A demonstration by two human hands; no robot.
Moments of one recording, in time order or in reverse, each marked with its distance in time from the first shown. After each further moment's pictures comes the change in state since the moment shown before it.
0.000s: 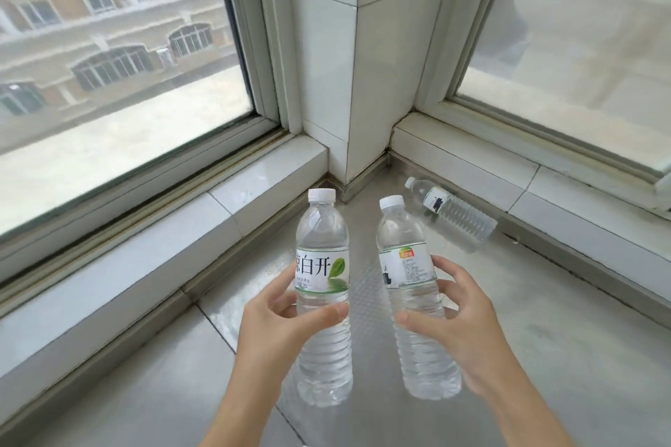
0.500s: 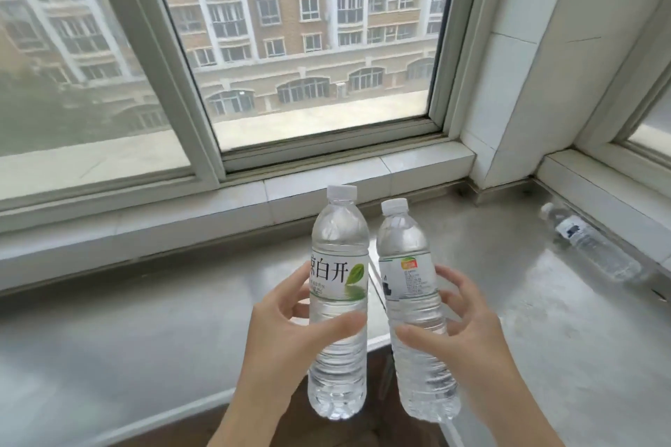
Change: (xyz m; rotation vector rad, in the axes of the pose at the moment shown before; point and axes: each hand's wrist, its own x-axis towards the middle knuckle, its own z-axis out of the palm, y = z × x) left_hand -0.279 -0.047 -0.052 -0.032 0.566 0.213; right_hand -0.197 0.006 0.055 -0.035 -0.521 -0.162
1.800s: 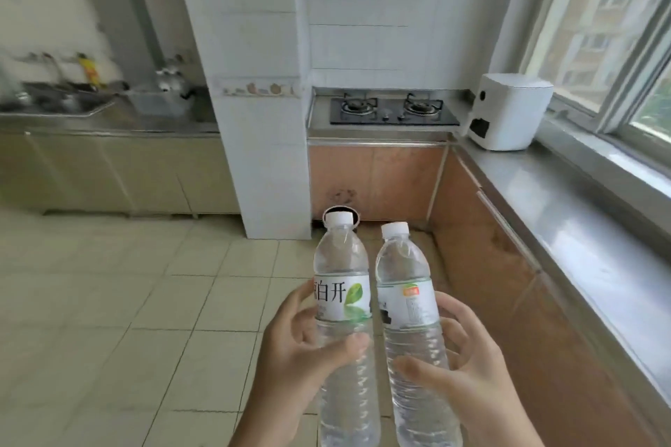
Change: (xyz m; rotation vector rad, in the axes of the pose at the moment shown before) left_hand -0.654 -0.107 -0.464 -0.196 1.811 -0.051; right_hand -0.586 0.037 0.578 -0.194 -1.906 -0.138
